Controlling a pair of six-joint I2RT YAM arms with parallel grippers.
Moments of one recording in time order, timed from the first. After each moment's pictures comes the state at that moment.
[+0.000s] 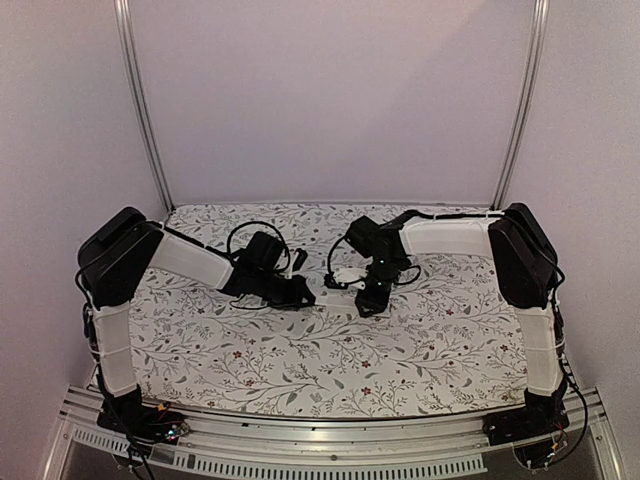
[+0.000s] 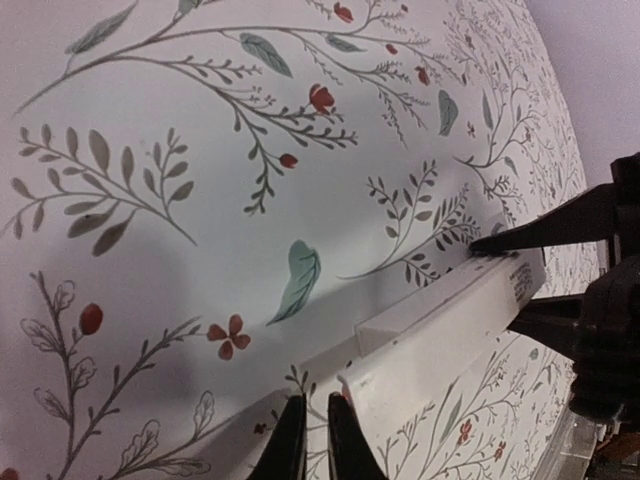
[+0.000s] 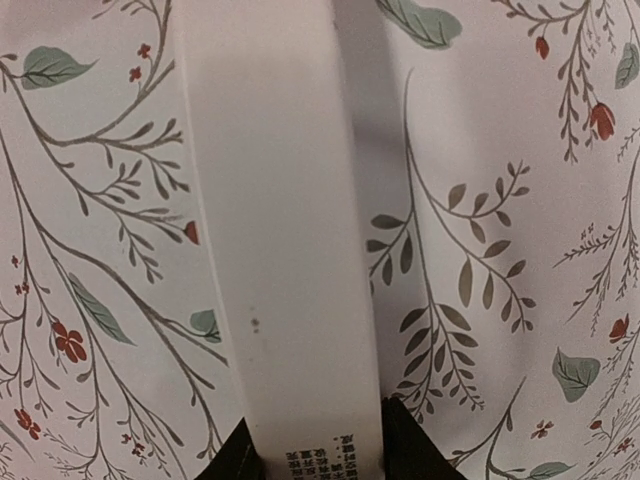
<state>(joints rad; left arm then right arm) -0.68 2.01 1.06 0.11 0.37 -0.55 0.77 2.18 1.65 -0.84 -0.08 -0.57</state>
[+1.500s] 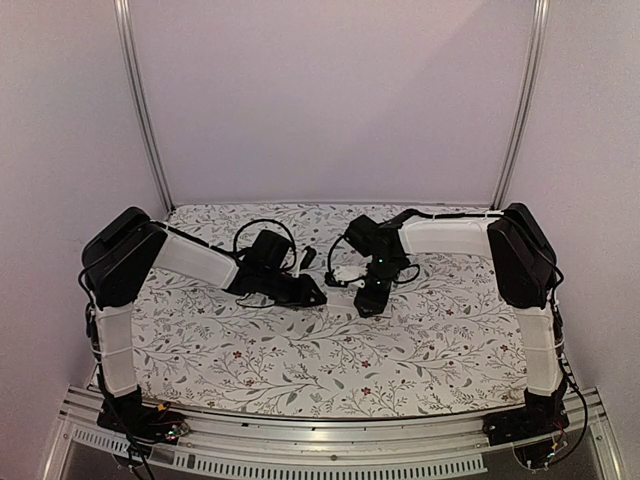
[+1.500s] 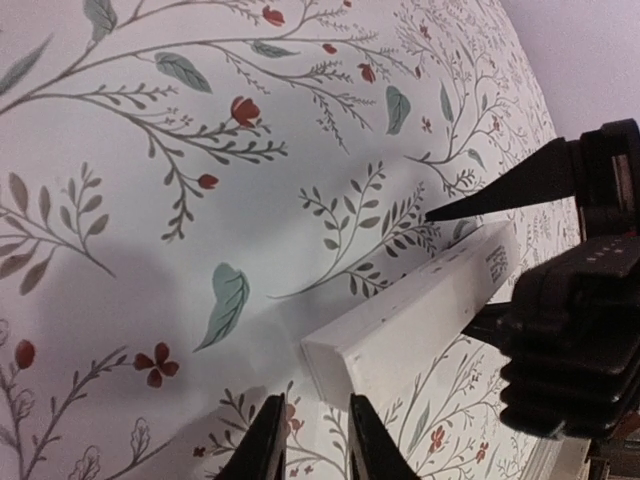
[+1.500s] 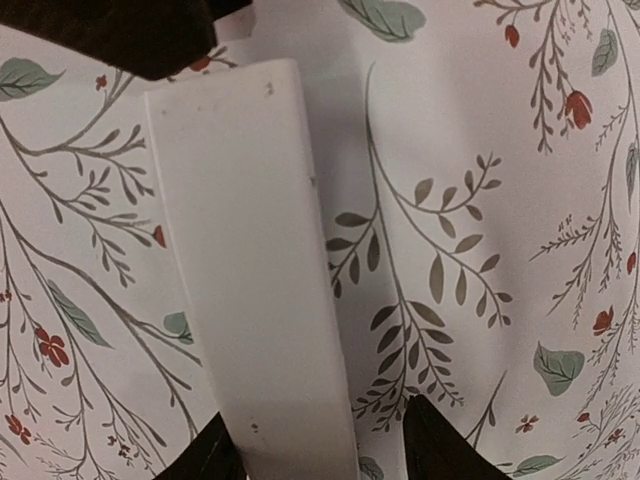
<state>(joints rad) -0.70 2.03 1.11 0.13 0.41 -0.54 0.77 2.19 1.66 -0.85 -0.06 -0.56</state>
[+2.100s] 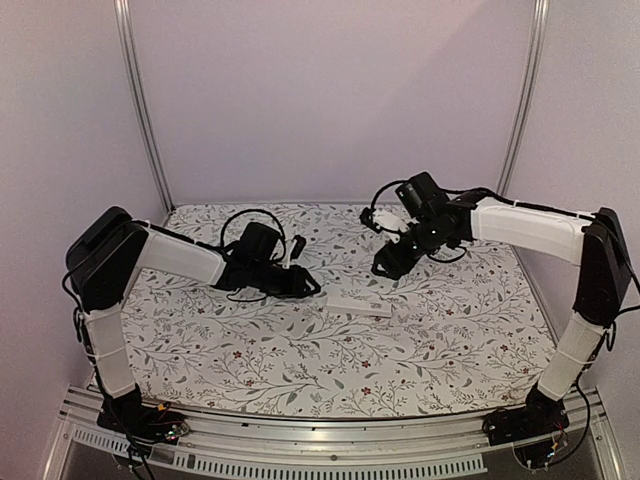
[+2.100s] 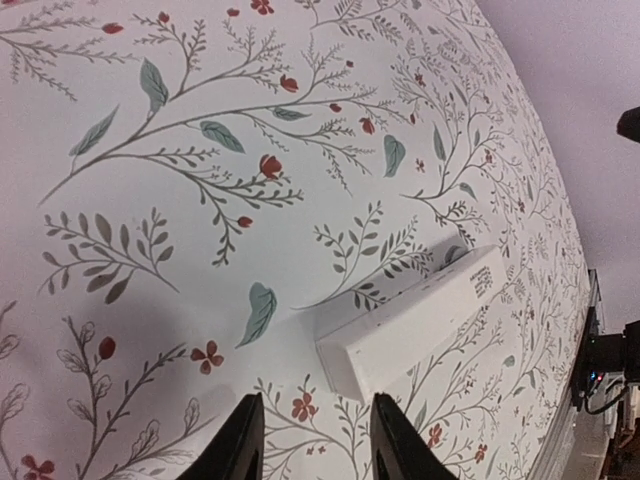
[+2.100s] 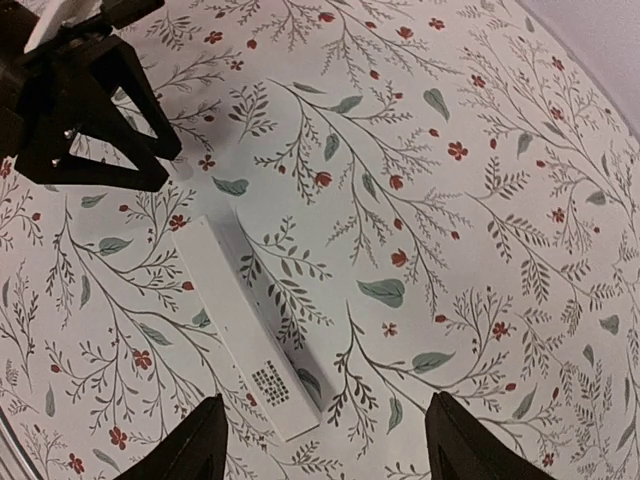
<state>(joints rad) -0.67 1.94 1.05 0.14 0.37 -0.51 0.68 1.78 1.42 -0.61 -0.11 -0.28</state>
